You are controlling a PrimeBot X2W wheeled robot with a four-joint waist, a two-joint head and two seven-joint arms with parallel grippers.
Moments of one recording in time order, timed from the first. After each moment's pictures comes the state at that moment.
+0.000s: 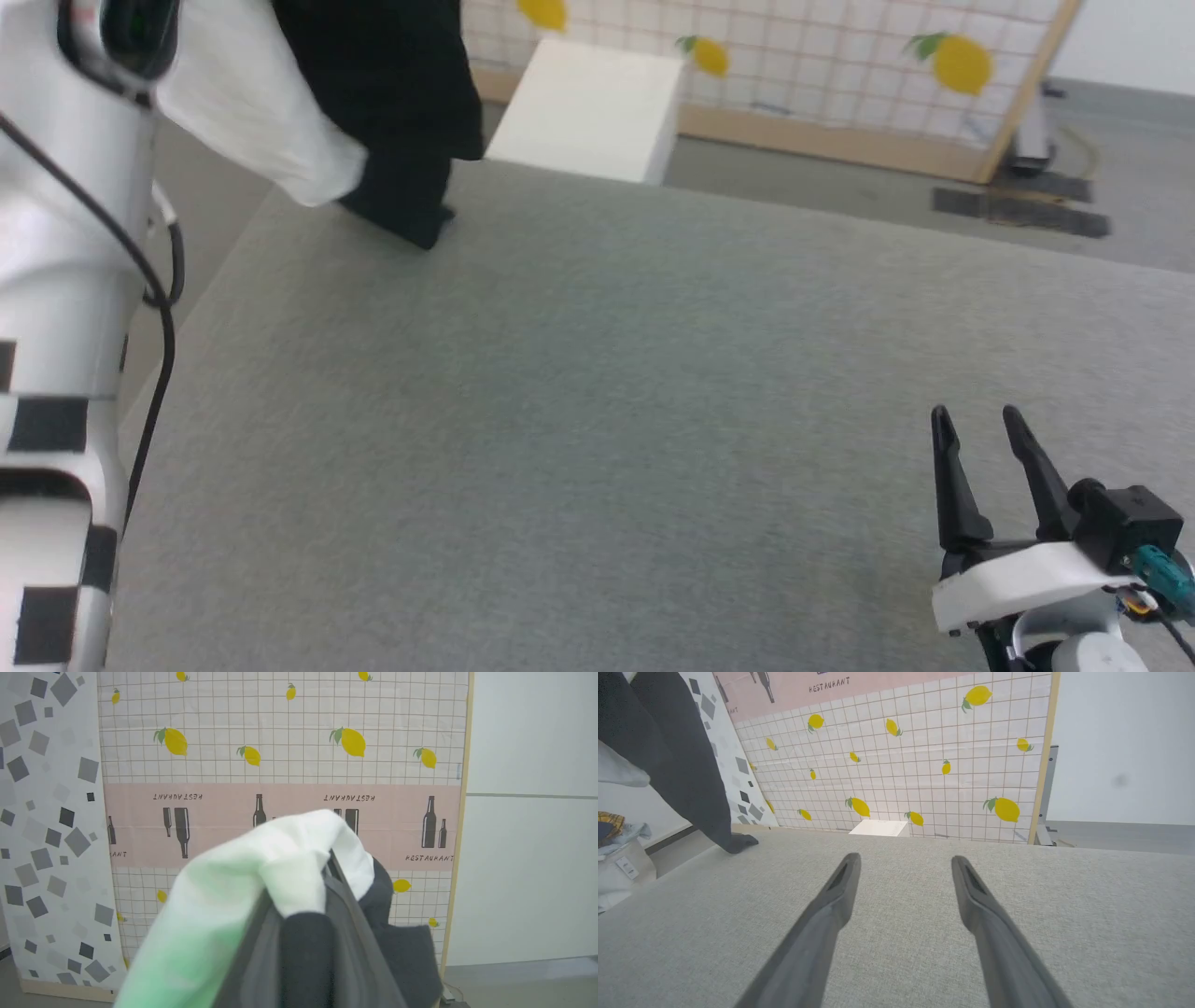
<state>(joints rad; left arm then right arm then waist) -1.25 0.36 -0.34 0.57 -0.65 -0.12 0.04 -0.02 -0.05 -0.06 0.14 0.17 0.13 -0.21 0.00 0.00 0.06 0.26</state>
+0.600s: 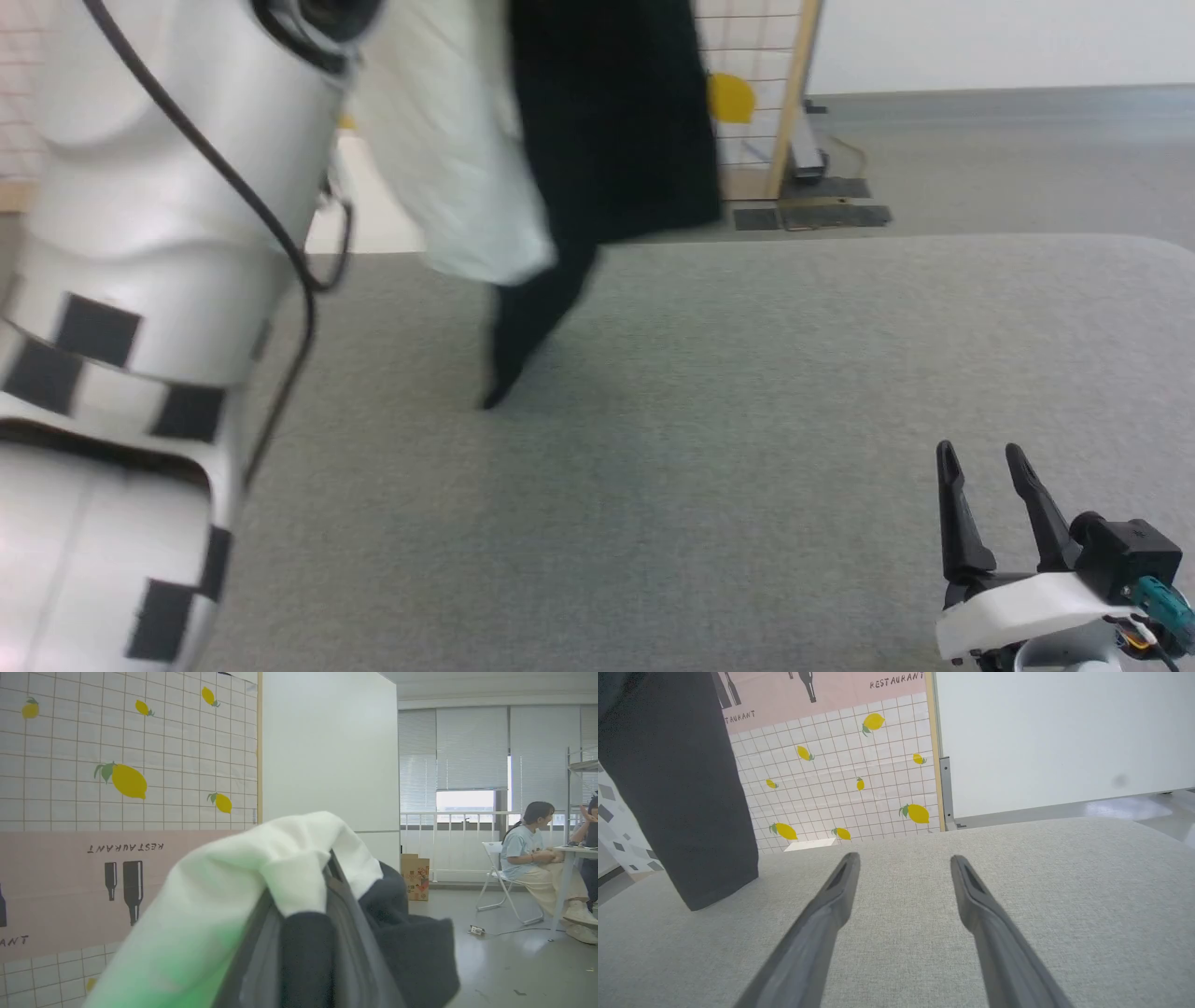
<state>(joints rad) -1.34 0.22 -0.51 0.50 -0.88 -0.12 0.05 0.01 -0.05 -0.08 0.20 0.20 0.13 -0.25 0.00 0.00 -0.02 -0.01</state>
